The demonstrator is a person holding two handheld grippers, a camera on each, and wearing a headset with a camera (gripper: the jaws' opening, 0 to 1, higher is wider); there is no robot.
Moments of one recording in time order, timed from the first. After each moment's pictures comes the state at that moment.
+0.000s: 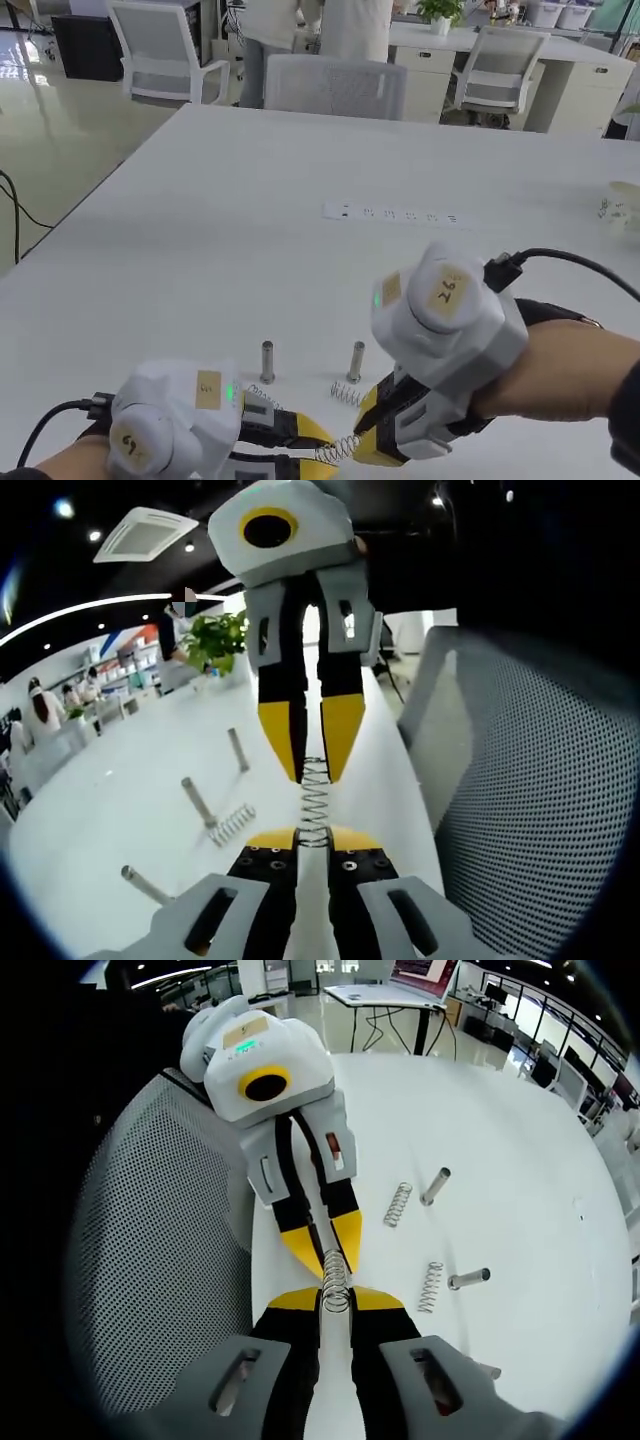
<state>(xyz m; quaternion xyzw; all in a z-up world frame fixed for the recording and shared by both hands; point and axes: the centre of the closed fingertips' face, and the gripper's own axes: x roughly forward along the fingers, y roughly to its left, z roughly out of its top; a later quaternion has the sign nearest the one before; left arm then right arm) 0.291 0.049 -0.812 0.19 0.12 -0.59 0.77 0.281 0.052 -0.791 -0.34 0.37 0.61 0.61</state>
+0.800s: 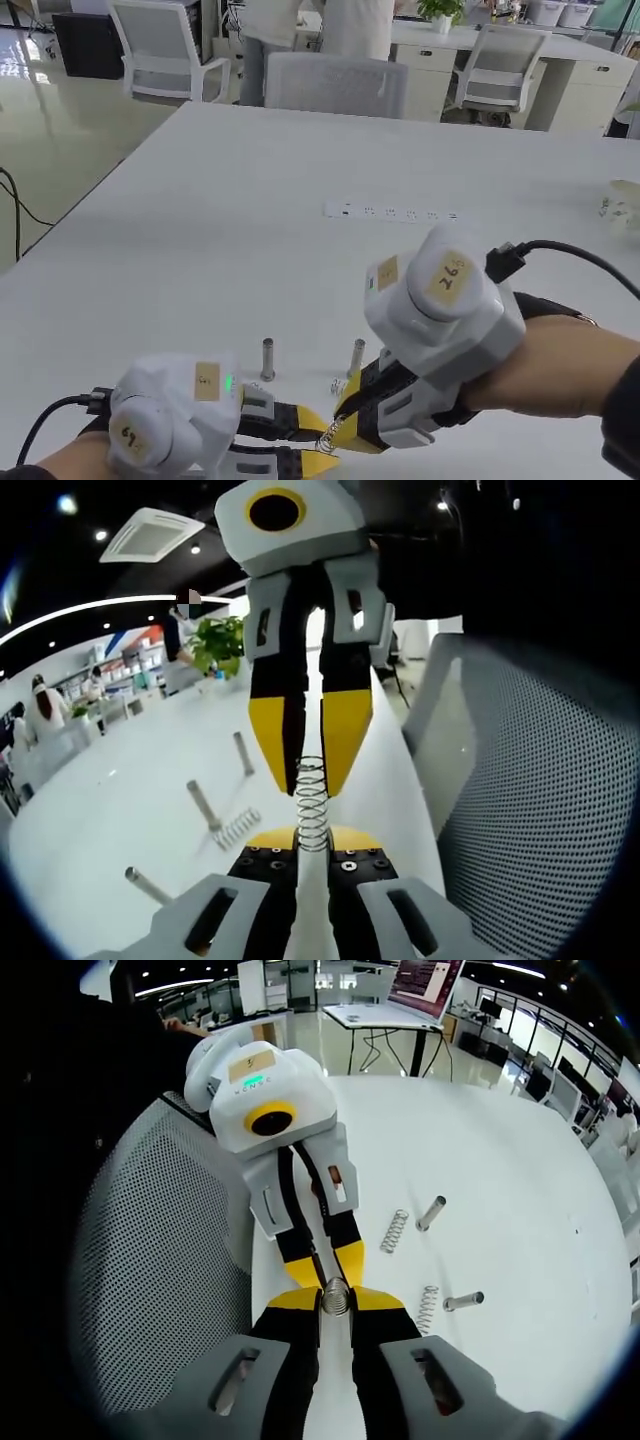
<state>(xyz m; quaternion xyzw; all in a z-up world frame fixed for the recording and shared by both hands) 0.295 0.048 -0.808 0.18 0.12 -0.58 0.78 0.284 0.069 -0.782 -0.32 0.34 0.62 0.63</state>
